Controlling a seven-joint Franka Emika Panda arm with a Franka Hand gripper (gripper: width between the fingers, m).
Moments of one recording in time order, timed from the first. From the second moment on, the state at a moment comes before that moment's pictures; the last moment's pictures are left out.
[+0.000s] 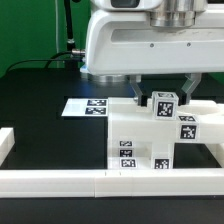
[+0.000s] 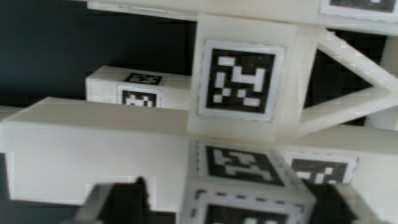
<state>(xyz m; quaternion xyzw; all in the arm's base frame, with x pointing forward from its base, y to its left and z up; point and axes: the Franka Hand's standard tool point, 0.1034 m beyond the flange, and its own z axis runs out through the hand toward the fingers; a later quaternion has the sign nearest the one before) 0.644 0.028 0.117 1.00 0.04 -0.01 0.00</state>
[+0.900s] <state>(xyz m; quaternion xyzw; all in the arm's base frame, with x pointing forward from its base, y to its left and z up) 0.644 0.029 0.117 0.98 -0.19 0.00 -0.01</state>
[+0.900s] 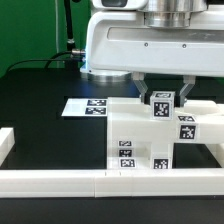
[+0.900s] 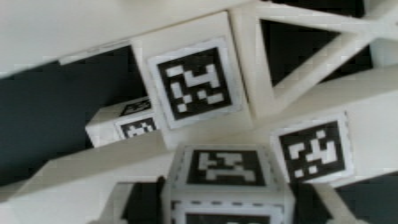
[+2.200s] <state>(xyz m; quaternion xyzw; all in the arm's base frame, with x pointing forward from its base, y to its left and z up) 0.644 0.032 0.116 0.85 -0.53 -0.01 -0.04</state>
